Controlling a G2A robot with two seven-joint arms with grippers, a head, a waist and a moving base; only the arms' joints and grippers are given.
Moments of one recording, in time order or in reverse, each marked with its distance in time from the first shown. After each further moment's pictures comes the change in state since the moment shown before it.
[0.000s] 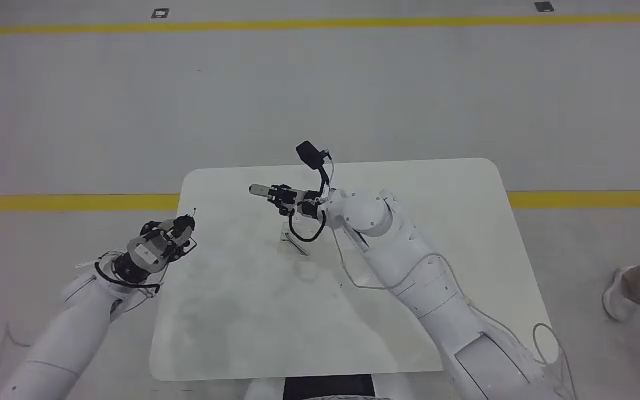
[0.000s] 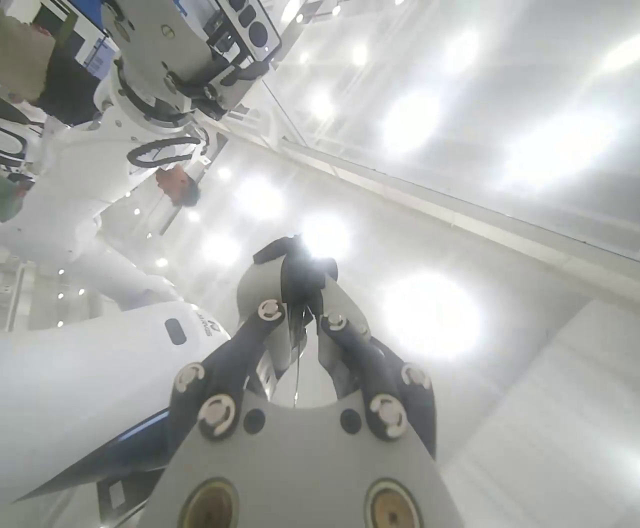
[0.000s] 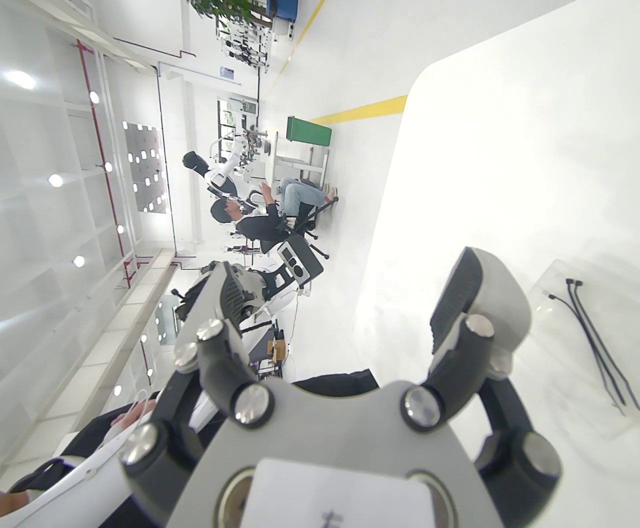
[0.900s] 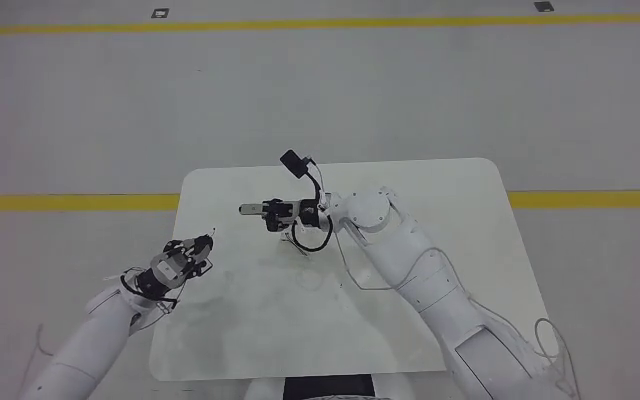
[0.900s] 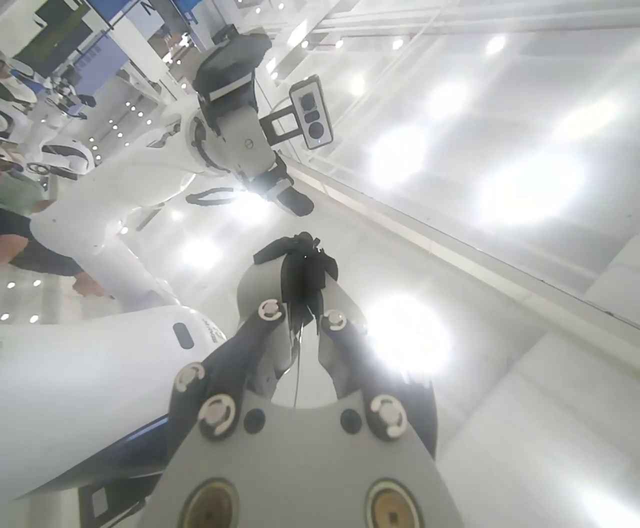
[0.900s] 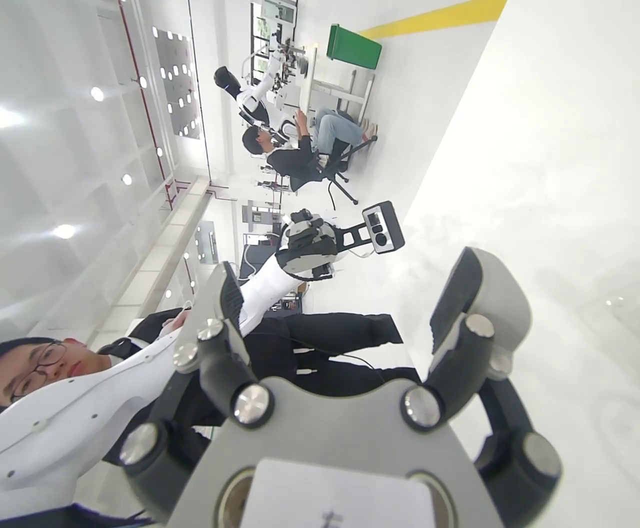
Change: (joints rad) left arm -0.029 -0.042 0.142 0.114 0.005 -0.006 -0.016; right arm 0.034 0.006 -0.021 0.050 0.142 -0.155 0.226
